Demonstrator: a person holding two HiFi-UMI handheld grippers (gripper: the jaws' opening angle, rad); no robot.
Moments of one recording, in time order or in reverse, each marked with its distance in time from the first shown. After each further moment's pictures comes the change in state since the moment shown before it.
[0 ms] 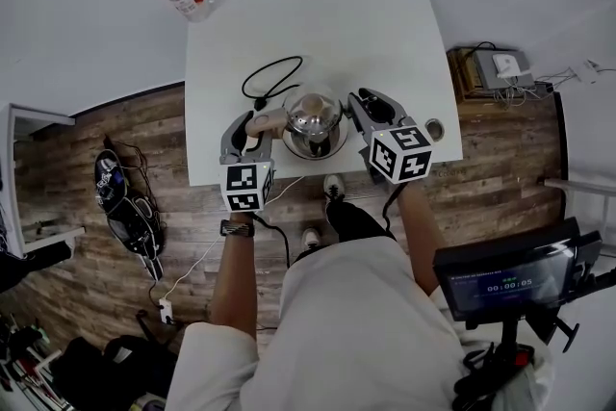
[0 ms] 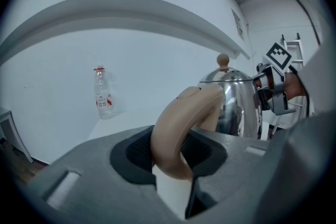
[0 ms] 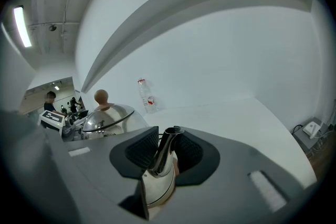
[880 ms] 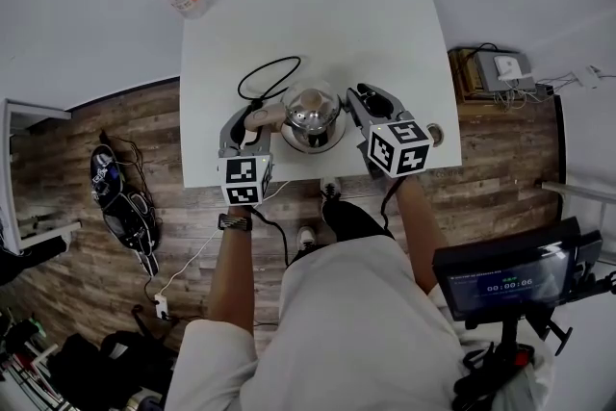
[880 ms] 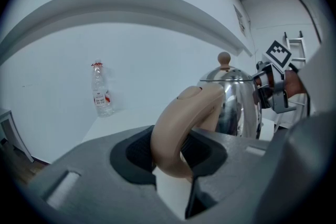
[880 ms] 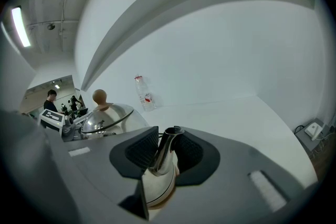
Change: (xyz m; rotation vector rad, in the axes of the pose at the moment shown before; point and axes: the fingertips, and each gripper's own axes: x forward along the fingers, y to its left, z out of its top) left arm 0.007 0.003 -0.006 0.010 0.007 0.015; right arm 0.008 -0.003 -0.001 -0.018 0.013 0.005
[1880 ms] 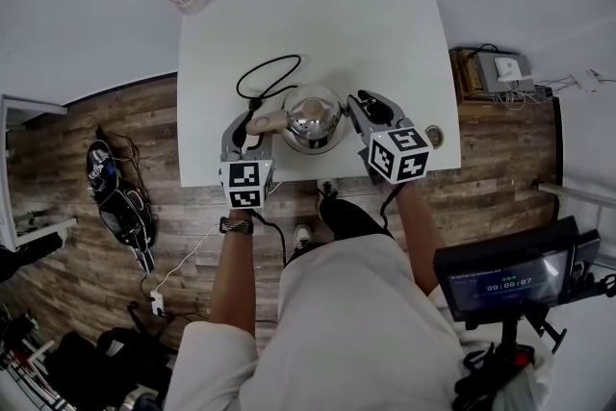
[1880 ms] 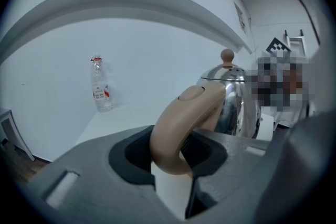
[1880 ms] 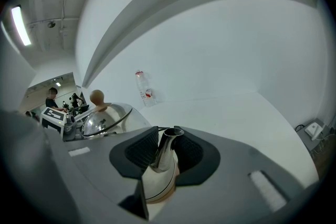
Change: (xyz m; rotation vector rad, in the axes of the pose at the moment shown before) left arm -0.007 -0.008 -0.016 0.011 0.024 -0.001; right arm -0.007 0.003 -0.016 -0.015 0.028 0.010
